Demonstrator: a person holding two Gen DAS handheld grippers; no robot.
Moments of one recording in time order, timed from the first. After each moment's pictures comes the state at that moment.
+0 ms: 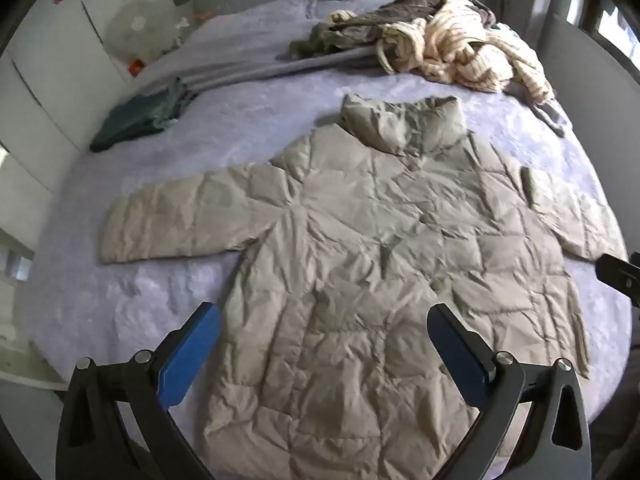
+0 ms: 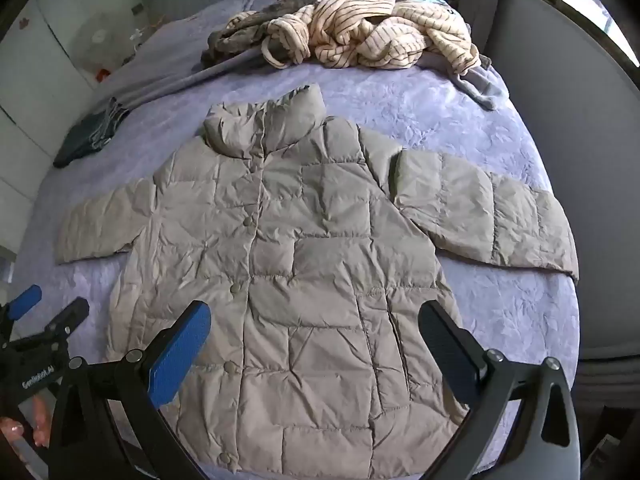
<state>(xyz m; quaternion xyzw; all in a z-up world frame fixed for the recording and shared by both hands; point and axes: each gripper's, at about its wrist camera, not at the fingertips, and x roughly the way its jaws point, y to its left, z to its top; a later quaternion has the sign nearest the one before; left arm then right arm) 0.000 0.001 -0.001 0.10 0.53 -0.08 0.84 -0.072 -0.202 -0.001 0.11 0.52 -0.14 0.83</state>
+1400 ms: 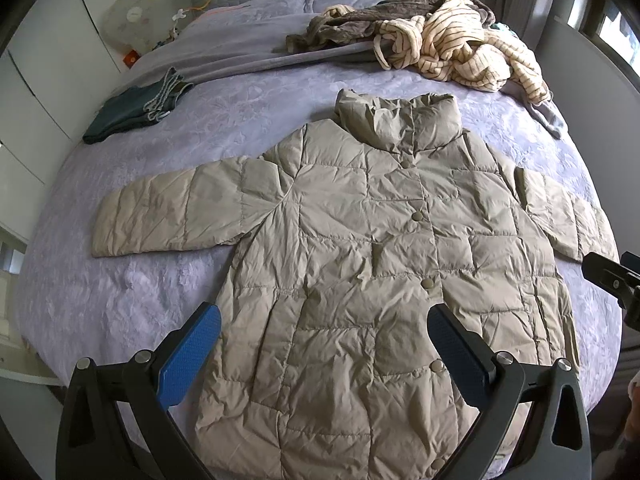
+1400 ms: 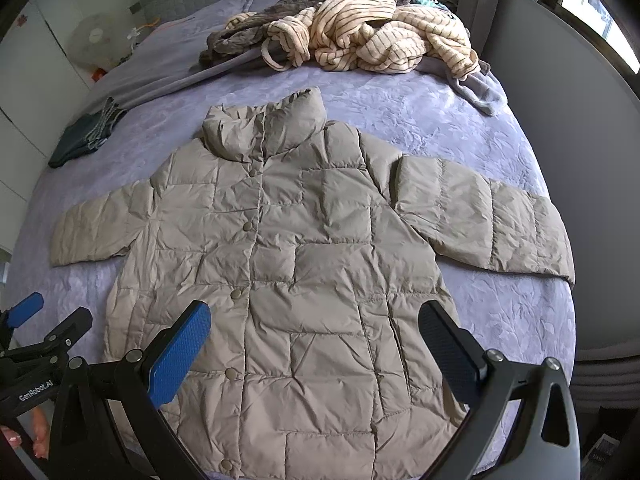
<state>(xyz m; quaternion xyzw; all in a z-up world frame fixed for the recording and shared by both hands) 0.006 0.001 -0.003 0.09 0.54 -0.10 0.83 -0.064 -0.200 -0.002 0.11 0.52 -0.15 0.83</state>
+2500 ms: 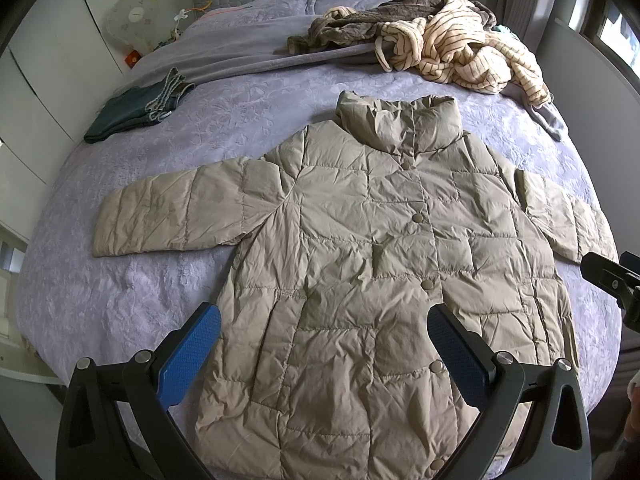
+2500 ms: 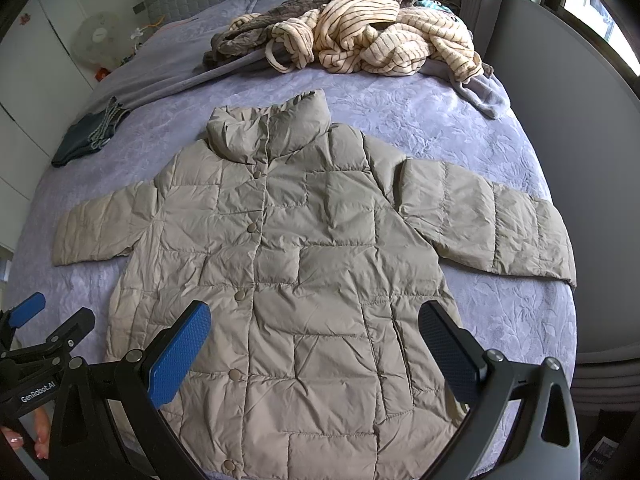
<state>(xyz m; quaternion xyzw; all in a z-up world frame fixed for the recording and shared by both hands) 0.005 0.000 -0.002 0.09 0.54 -0.10 0.83 -0.061 -0.193 0.001 0.10 0.52 -0.15 0.83</state>
